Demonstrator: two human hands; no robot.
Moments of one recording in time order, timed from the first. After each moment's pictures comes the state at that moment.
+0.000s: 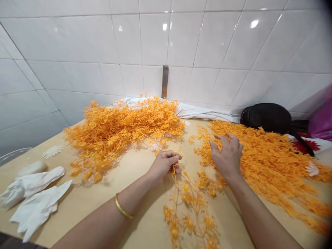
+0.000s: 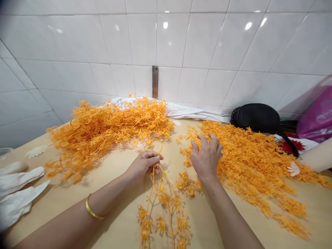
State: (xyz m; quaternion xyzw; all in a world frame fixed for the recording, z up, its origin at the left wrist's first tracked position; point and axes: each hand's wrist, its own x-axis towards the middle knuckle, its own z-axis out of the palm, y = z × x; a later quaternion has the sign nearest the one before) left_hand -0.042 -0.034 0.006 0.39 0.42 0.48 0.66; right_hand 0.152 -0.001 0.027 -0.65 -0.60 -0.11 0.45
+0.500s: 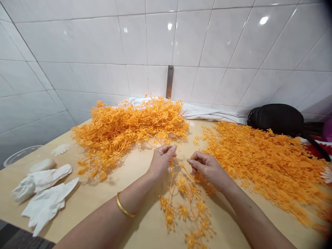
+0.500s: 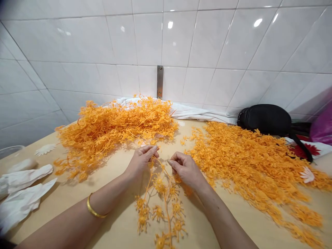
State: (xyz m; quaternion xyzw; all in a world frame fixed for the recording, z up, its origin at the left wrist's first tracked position) left_hand -0.053 -0.026 0.010 0.45 0.46 0.58 0.51; right_hand 0.107 -0.028 0.020 -0.46 -0.68 0.46 0.33
